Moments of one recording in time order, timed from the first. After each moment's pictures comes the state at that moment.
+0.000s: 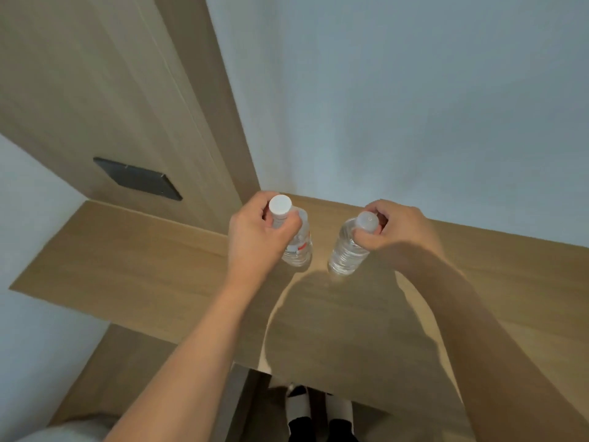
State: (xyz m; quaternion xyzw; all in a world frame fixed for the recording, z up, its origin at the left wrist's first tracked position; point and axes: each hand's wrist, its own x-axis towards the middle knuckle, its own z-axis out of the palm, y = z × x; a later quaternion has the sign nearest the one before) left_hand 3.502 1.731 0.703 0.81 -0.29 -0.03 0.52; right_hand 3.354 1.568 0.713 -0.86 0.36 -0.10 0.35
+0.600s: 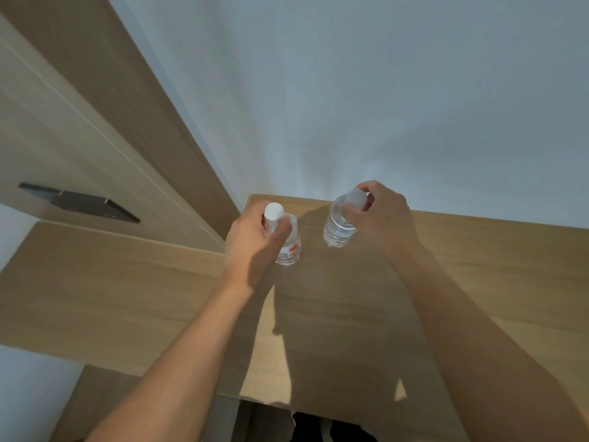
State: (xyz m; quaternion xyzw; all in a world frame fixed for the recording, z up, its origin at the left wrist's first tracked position) left_hand 3.551 1.669 0.643 0.84 -0.32 -0.12 0.41; right_hand 3.411 1.500 0.650 -0.80 0.45 -0.15 0.36
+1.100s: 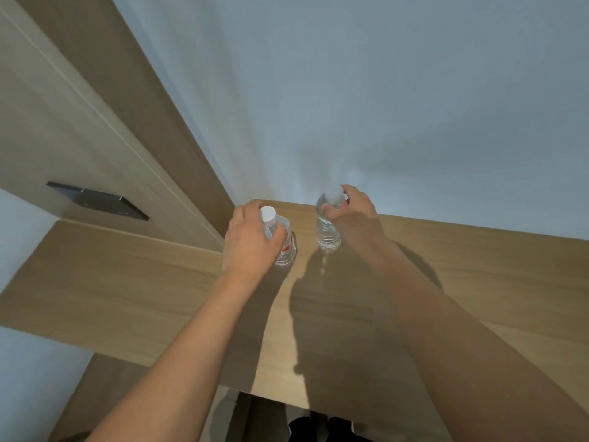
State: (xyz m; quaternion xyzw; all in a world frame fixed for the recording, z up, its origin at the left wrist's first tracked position) left_hand 3.527 1.669 0.656 0.90 -0.30 -0.08 0.29; right_hand 3.422 1.506 0.648 -0.74 0.44 -0.12 0.50
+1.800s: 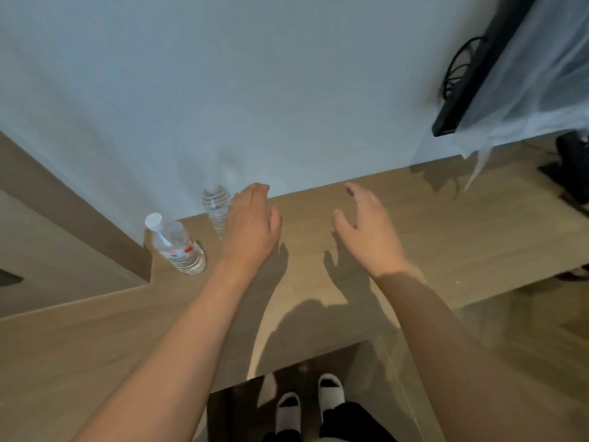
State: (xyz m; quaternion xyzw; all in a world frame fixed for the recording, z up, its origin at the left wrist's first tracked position) left_hand 3.381 1.619 0.687 0.73 -0.62 -0.01 0.29; right_hand 3.181 1.582 0.724 -0.76 0.54 -0.24 0.27
